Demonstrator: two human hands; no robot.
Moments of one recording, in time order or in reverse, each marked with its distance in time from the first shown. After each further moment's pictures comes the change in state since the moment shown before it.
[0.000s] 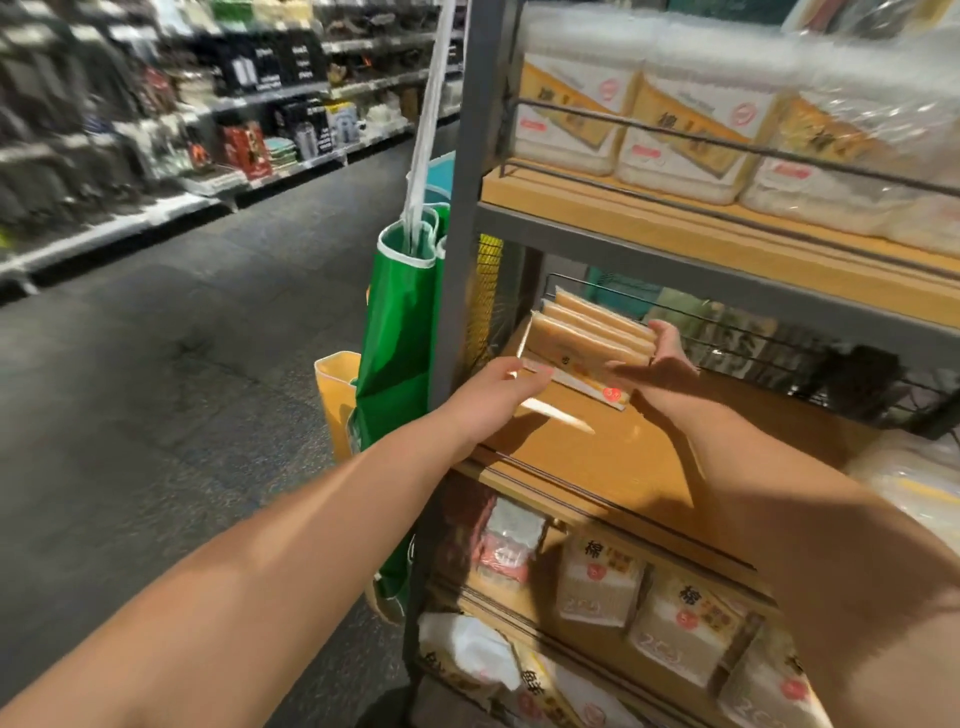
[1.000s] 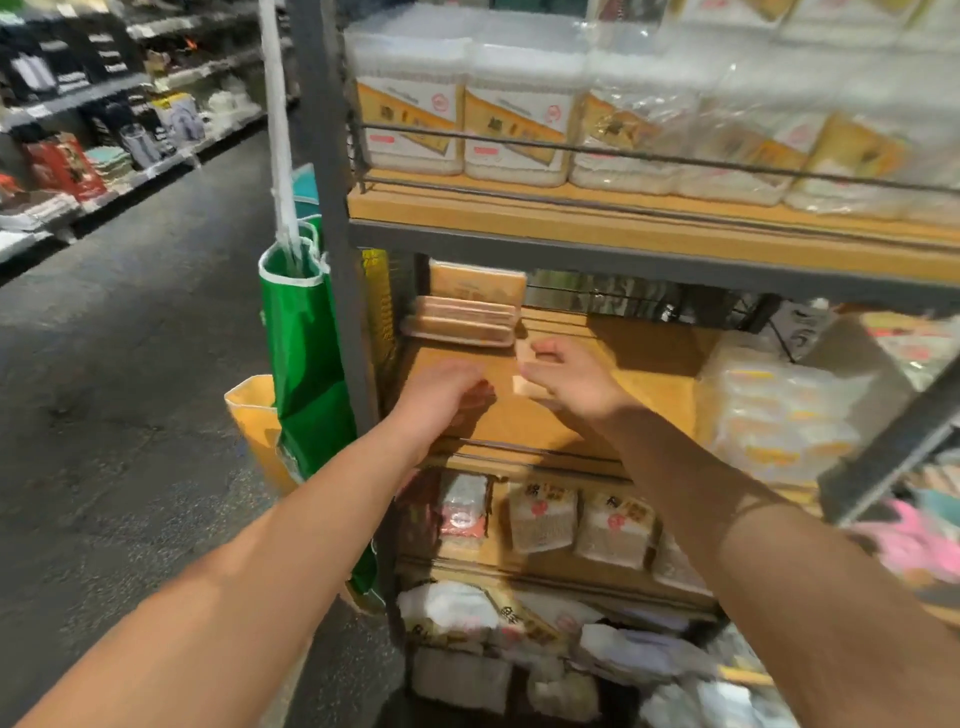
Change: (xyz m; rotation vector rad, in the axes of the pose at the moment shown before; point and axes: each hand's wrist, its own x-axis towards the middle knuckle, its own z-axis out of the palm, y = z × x) left_hand -0.037 0.023 0.027 -0.048 -0.097 0.002; right_hand -0.105 -0.013 0.006 0.067 0.016 0.126
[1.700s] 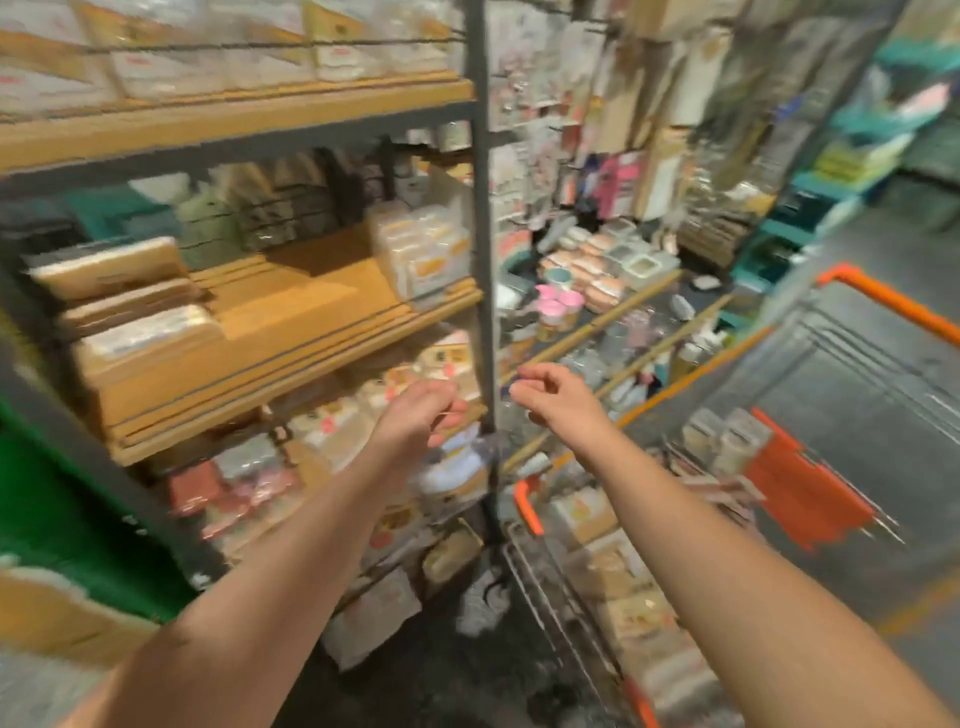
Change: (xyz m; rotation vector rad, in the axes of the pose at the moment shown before) left_hand -0.159 -0.063 0.129 0.061 -0.752 0.049; right_hand -0.339 0.103 -0.009 0.348 0.784 0.266
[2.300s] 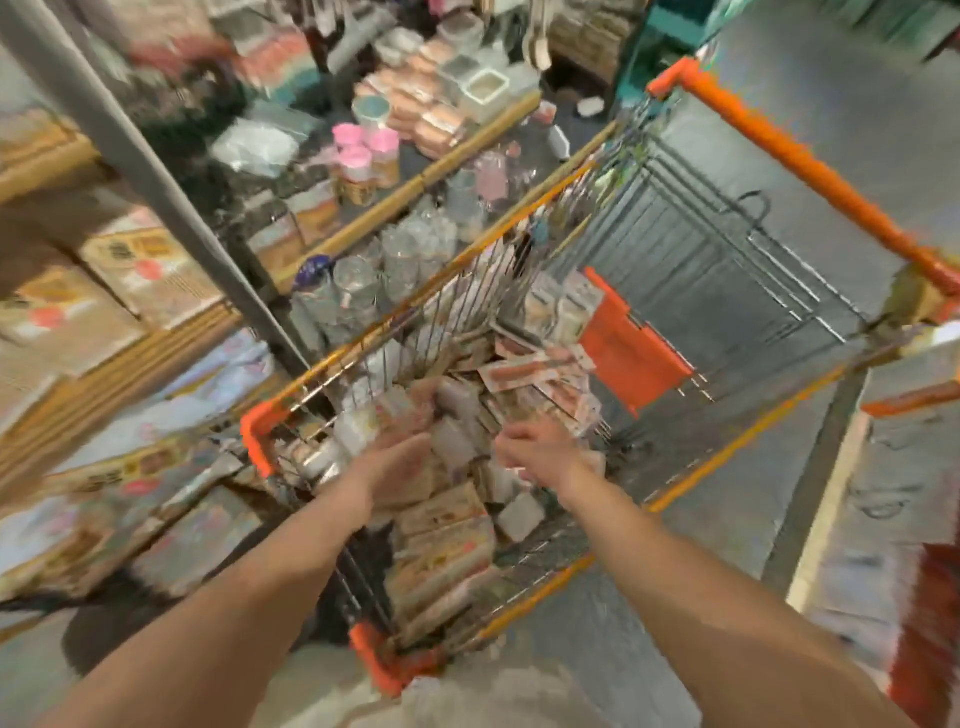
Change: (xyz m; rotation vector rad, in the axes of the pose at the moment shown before) left_hand 0.034 -0.159 0.288 0.148 -0.208 -0.500; right_hand -0.052 0.246 -0.265 -0.067 -0.027 0.585
